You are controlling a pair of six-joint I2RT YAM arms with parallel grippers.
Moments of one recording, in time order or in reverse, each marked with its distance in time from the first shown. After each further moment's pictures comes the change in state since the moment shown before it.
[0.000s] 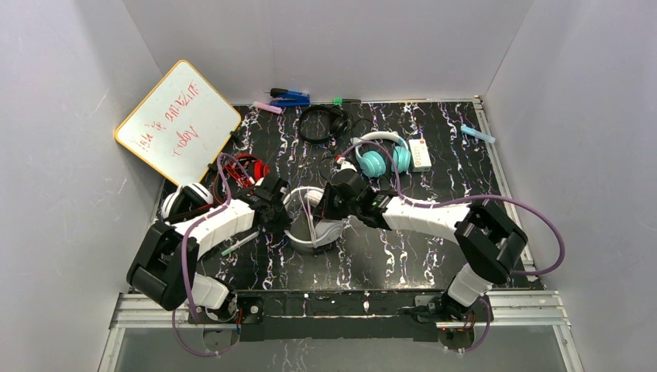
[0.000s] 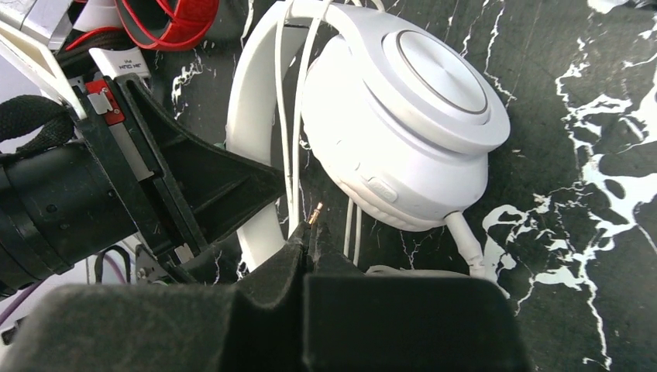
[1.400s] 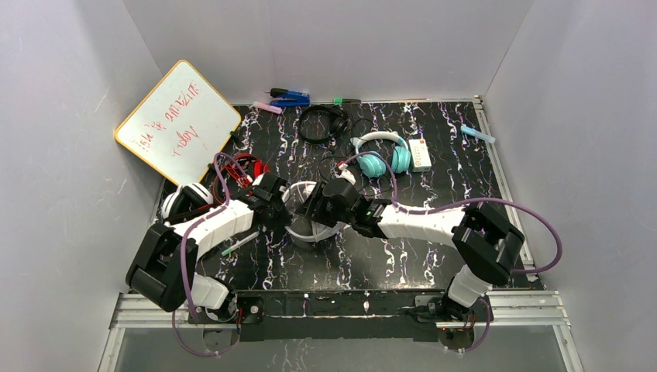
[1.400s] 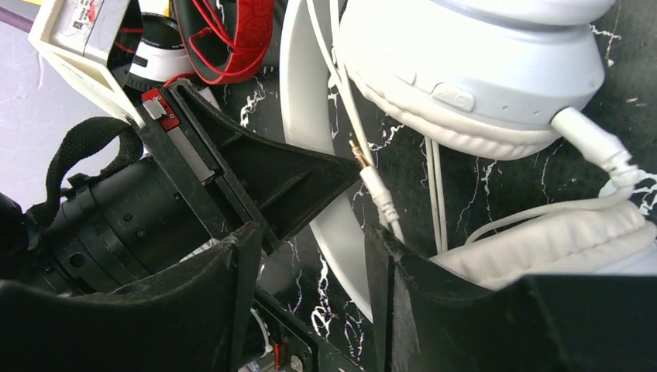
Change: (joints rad) left arm 0.001 -0.010 -0.003 0.045 -0.022 -0.034; right arm 0.089 0.004 -0.013 0.077 0.124 0.293
